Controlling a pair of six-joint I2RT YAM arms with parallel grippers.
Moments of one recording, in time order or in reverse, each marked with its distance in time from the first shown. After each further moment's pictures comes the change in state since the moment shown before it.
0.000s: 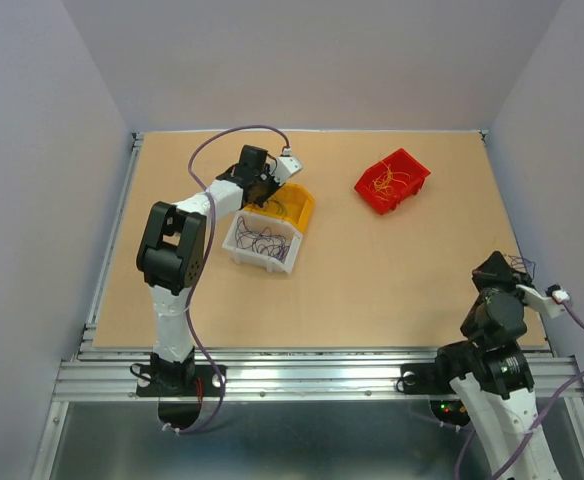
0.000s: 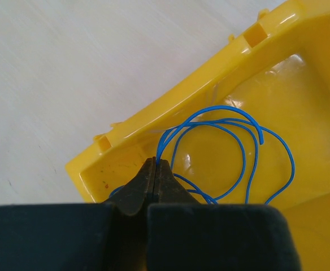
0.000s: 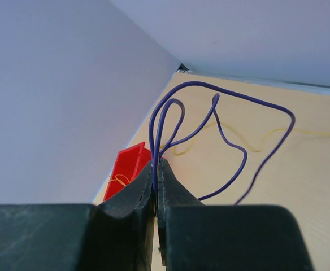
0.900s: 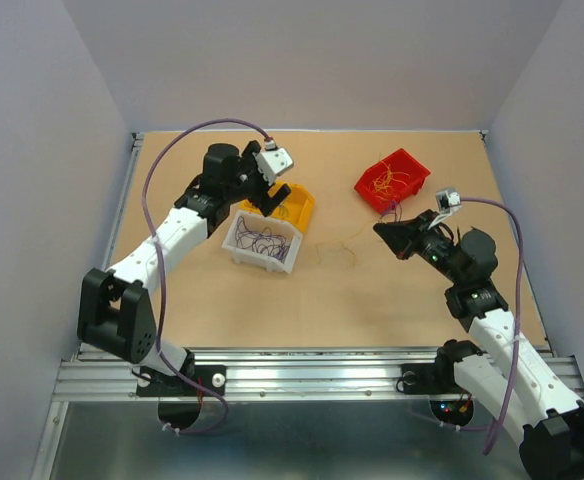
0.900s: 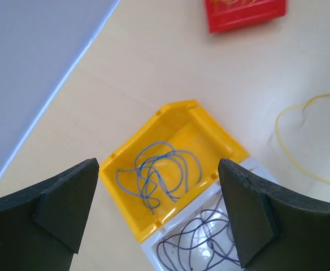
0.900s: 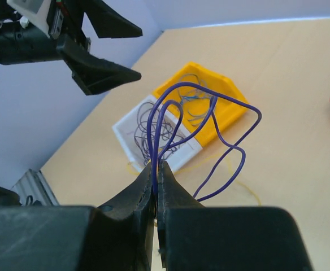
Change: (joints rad) left arm -0.013 -0.509 -0.261 0.082 0.300 -0.067; right arm -0.001 0.678 0.109 0.570 -1.444 -0.286
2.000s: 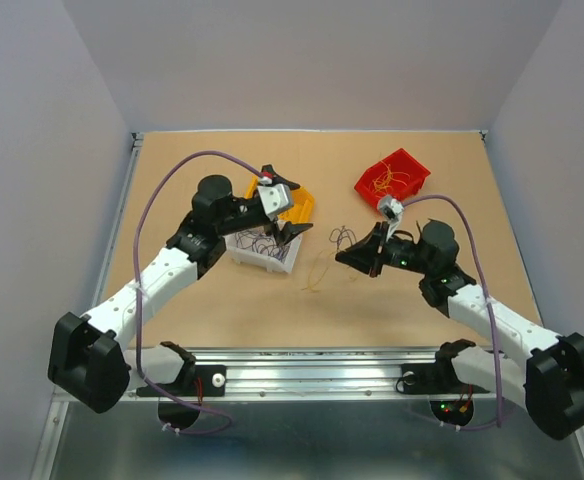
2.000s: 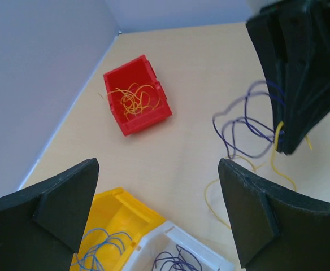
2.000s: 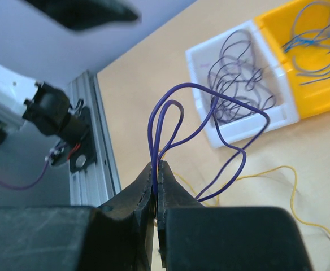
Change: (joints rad) left arm -0.160 -0.288 -0.280 0.316 0.290 -0.131; right arm 0.161 0.282 -0.001 0.208 -0.320 -0.085
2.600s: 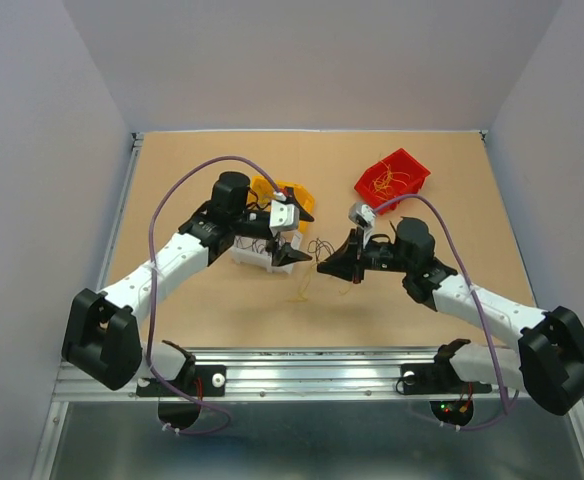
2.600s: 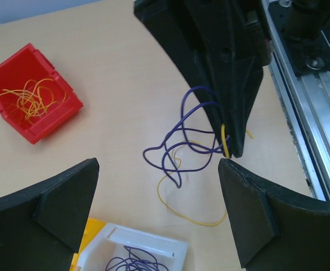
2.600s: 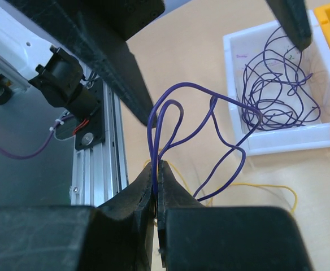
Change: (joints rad) left arm 0.042 0.112 0.064 -0.274 0.354 0.205; right arm 0.174 0.142 0.074 -0.023 -0.018 -0.141
